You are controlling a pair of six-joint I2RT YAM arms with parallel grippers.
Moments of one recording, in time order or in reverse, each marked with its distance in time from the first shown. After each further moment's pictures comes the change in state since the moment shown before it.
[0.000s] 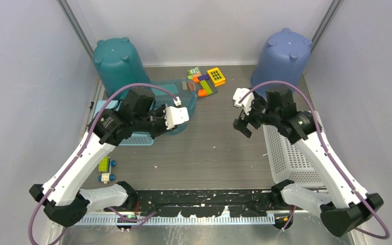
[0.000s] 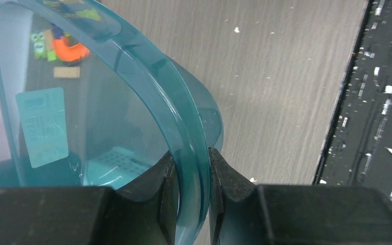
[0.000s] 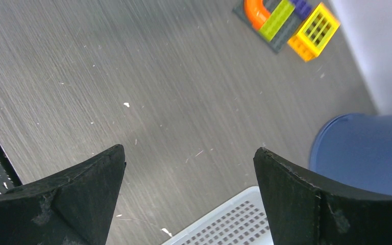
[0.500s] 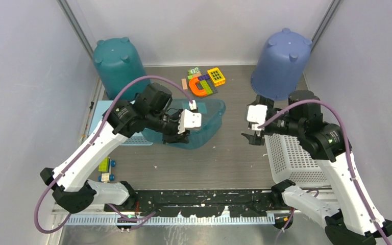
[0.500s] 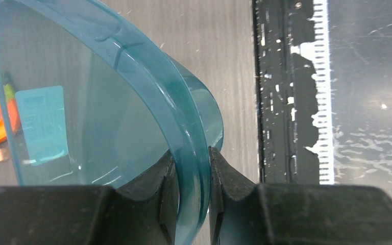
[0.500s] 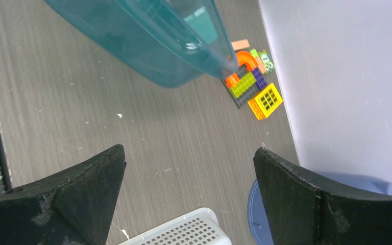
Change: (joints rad) left arm -0.107 0.149 0.147 -0.105 0.257 -0.006; right arm 0.000 -0.167 0.155 -0.170 -0.171 -0.270
